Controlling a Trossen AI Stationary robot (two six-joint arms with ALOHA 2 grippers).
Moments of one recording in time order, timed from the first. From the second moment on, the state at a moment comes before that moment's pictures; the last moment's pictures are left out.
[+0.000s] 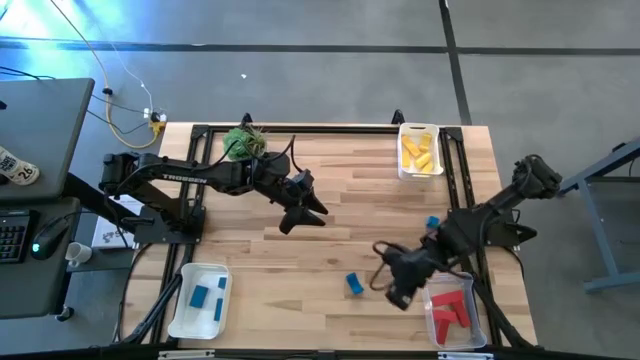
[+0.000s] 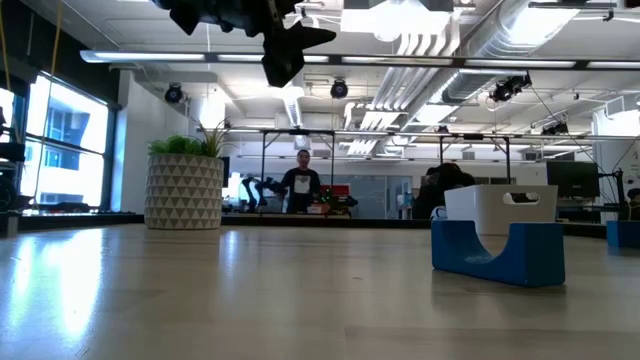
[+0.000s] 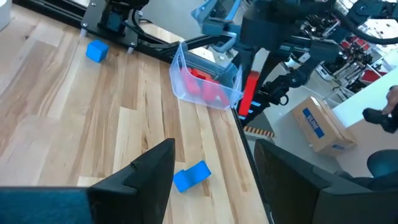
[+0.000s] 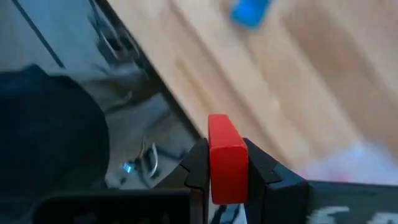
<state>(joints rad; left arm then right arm) 0.22 1.45 0.99 0.07 0.49 -0.38 0.56 1.45 1.26 -0.87 -0.15 1.26</state>
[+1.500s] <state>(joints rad) 0.22 1.45 0.99 0.07 0.48 -0.42 0.95 1.47 1.26 -1.33 -0.22 1.89</state>
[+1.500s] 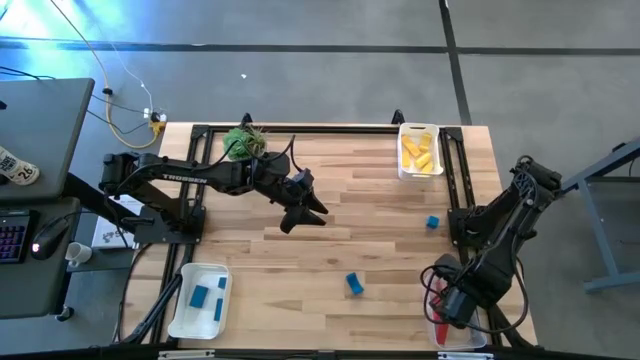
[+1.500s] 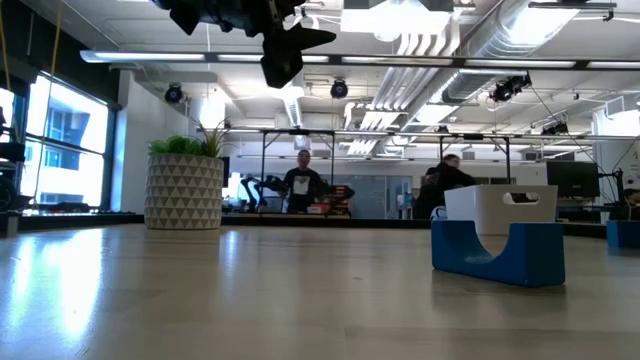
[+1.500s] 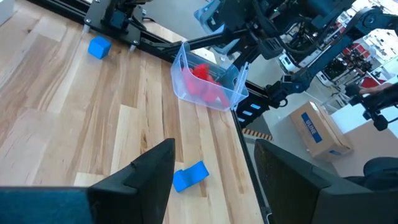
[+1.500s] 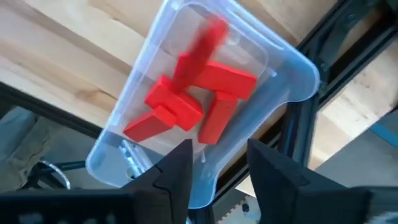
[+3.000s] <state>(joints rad) 0.21 1.30 0.99 -0.39 0.17 -0.39 0.53 1.47 1.26 -1.30 0.26 1.52</state>
